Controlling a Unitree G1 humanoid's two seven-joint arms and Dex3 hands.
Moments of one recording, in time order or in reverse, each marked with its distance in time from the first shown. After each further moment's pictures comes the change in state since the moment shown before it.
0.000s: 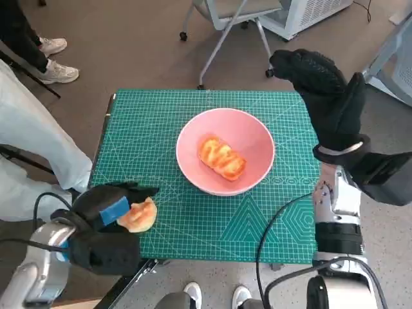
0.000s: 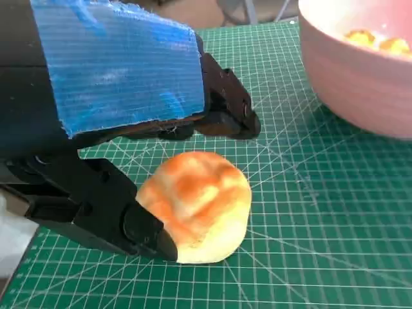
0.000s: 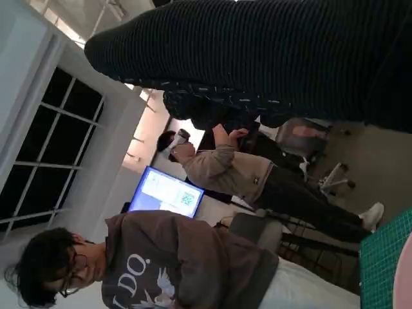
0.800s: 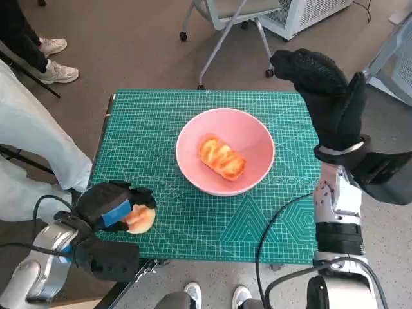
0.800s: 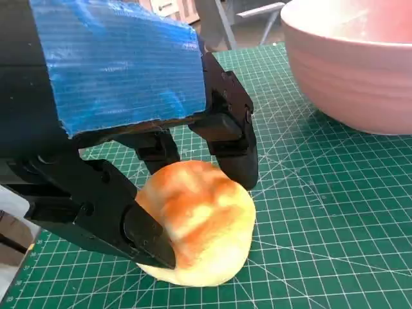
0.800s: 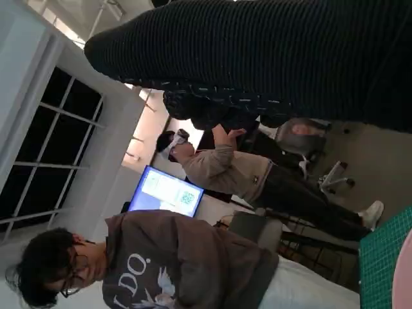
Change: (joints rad) left arm 0.000 0.001 0.020 0.062 0.028 -0.147 0.101; right arm 0.000 0.001 -0.007 0.003 0.001 0.002 0.010
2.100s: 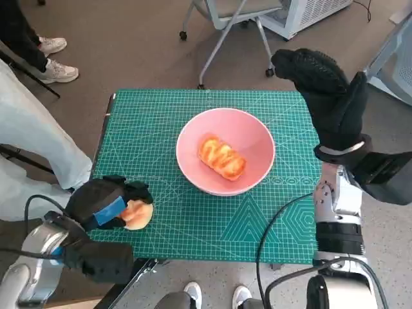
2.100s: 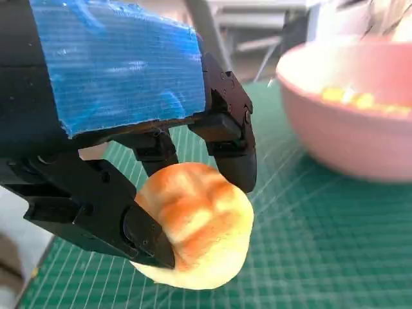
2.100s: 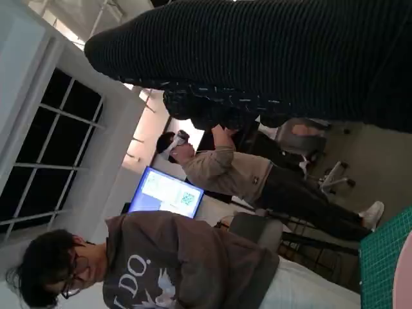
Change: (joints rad) left arm 0.036 0.000 0.125 -0.160 -0.075 -0.007 -0.019; right arm 0.000 0.000 -0.004 -0.001 0.000 0.000 0.000
